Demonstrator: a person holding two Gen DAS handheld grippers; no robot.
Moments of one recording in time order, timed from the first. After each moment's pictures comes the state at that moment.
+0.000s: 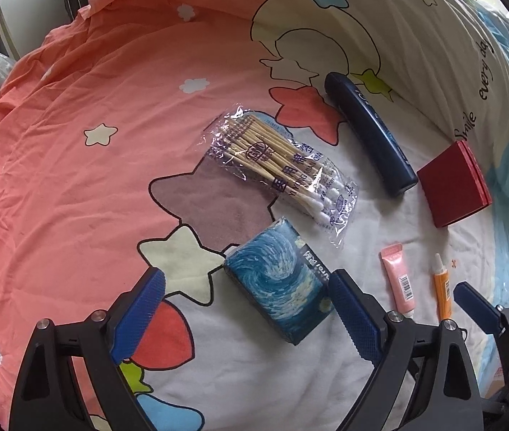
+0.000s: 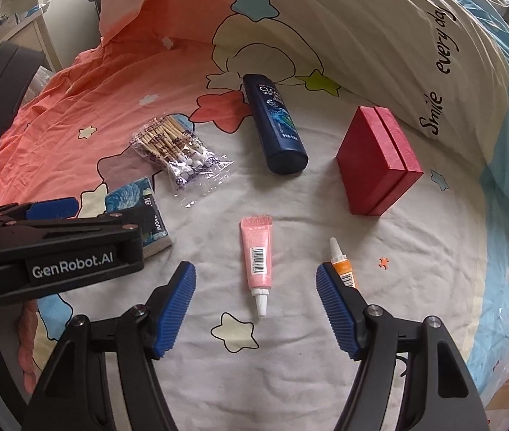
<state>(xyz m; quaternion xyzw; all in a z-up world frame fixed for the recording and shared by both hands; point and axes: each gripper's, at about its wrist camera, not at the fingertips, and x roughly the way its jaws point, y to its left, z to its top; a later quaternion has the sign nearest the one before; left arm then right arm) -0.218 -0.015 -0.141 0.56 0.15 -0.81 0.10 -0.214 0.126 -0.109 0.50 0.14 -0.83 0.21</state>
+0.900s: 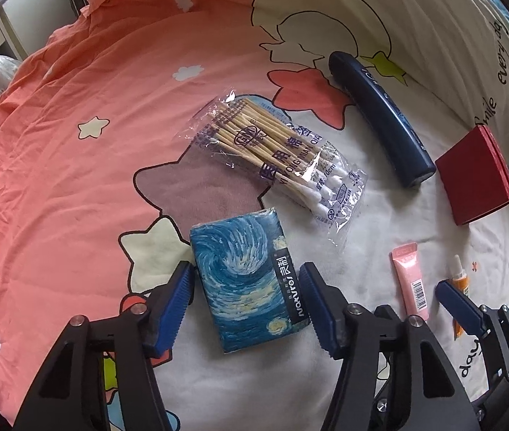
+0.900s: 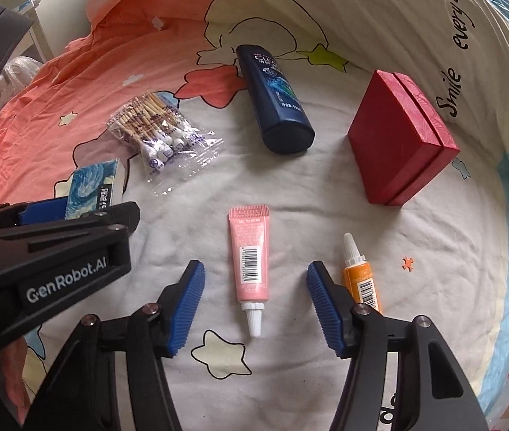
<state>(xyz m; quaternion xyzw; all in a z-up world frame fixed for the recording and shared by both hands) -0.217 0.001 -0.150 0.57 0.11 -0.80 0.14 -0.232 0.127 -0.145 0.52 0.14 -0.82 0.21</state>
